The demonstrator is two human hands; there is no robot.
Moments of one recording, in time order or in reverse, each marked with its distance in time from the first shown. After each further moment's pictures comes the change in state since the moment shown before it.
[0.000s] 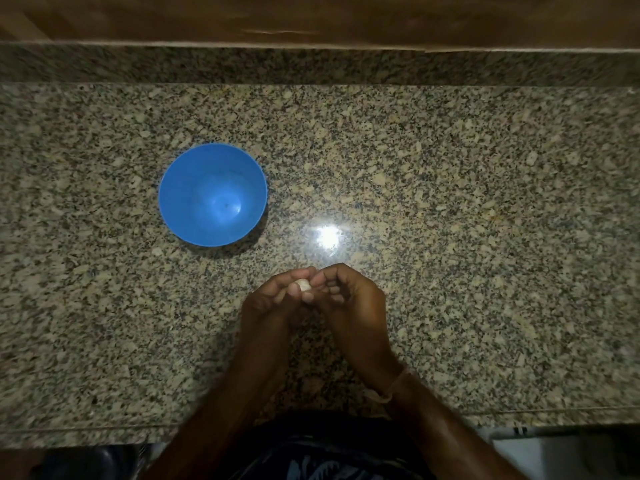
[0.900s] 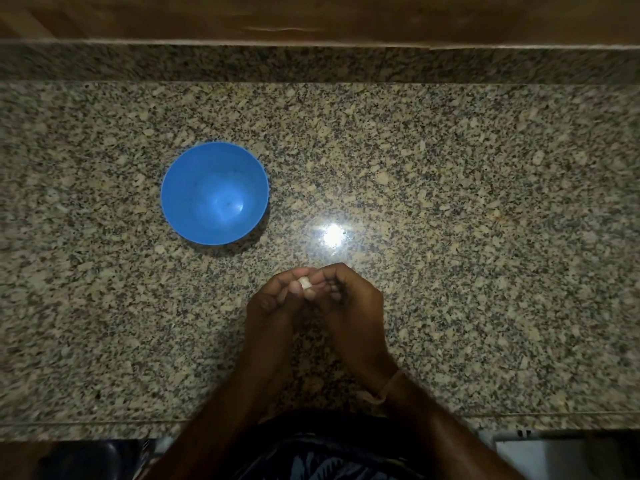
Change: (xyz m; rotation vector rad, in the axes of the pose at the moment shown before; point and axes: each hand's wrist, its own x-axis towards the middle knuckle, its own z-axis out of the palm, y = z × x) left_hand 0.002 -0.008 0.002 0.070 0.048 -0.004; right_hand 0.002 0.009 0.003 -0.093 0.039 -0.095
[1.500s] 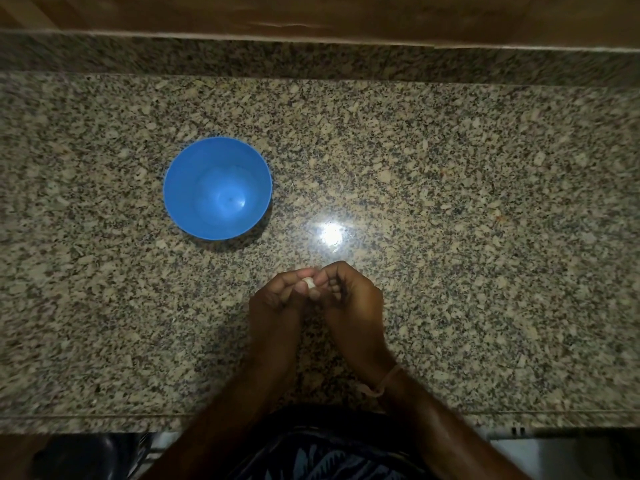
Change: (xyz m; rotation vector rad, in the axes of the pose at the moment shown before) left_hand -0.002 -0.007 0.004 0.105 0.096 0.098; right_hand -0.001 0.000 0.001 -0.035 -0.005 0.045
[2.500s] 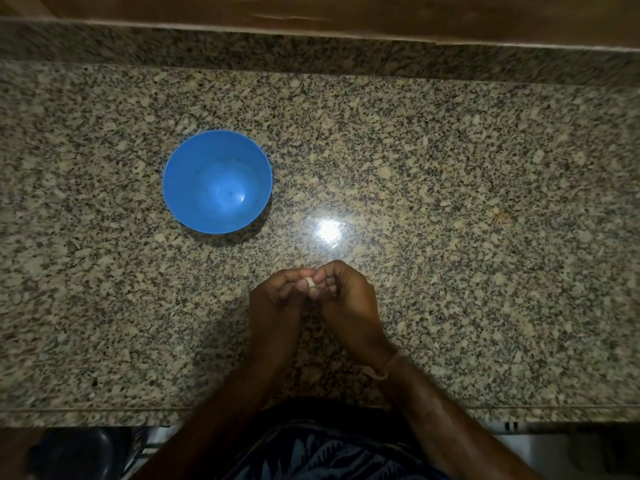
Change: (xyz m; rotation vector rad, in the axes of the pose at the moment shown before) left_hand 0.006 -0.011 -0.007 0.073 -0.031 0.056; right_hand 0.005 0.012 0.001 -0.026 -0.079 0.128
